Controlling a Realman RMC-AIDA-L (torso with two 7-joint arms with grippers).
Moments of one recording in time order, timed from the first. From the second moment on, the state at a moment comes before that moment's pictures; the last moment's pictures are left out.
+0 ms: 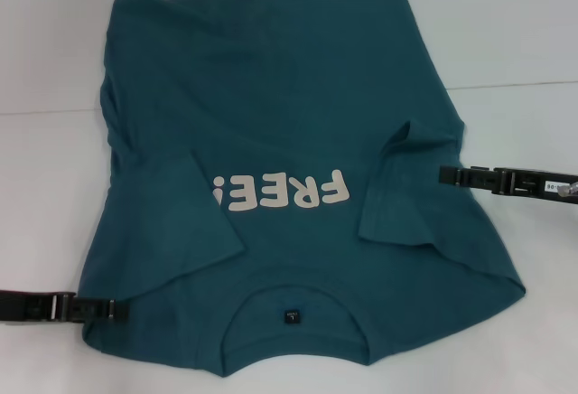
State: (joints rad) left arm -0.51 -2.08 0.65 0.93 2.48 1.53 -2.30; right arm 0.51 1.97 -0.80 -0.62 -1.90 -1.17 1.95
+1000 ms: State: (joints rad) left arm -0.53 -2.08 0.65 0.94 2.46 1.54 -2.30; right arm 0.51 1.97 -0.80 -0.62 -1.90 -1.16 1.95
